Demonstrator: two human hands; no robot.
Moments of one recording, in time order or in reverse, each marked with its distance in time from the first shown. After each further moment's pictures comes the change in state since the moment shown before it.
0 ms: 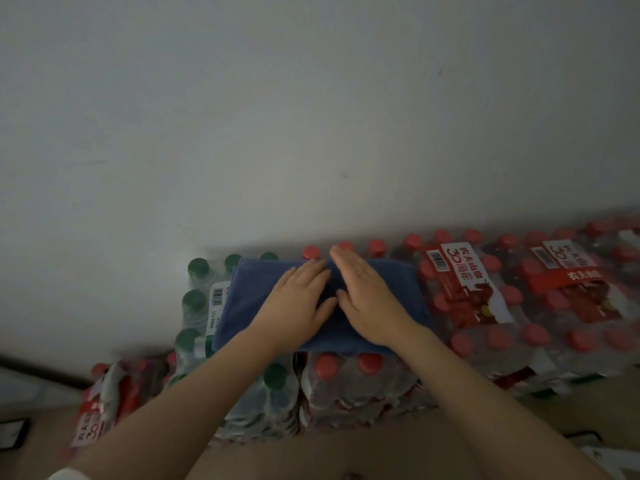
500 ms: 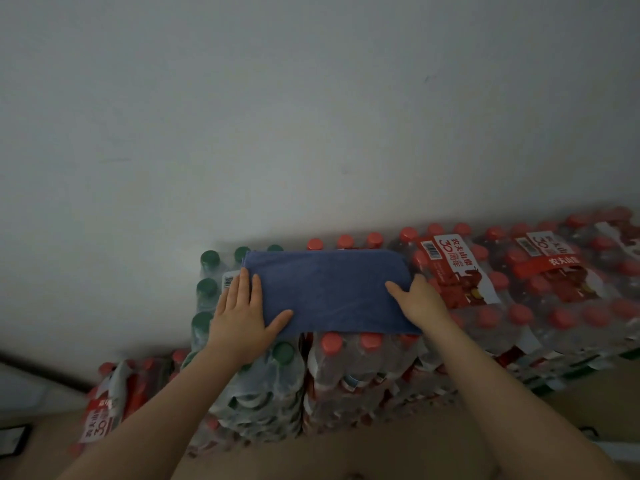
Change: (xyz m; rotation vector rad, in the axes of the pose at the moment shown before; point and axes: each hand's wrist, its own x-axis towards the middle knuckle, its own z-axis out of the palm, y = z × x) left_hand -0.071 -0.044 0.009 0.165 -0.103 -0.430; right_hand -0.038 0.039 -0.014 0.148 0.094 0.777
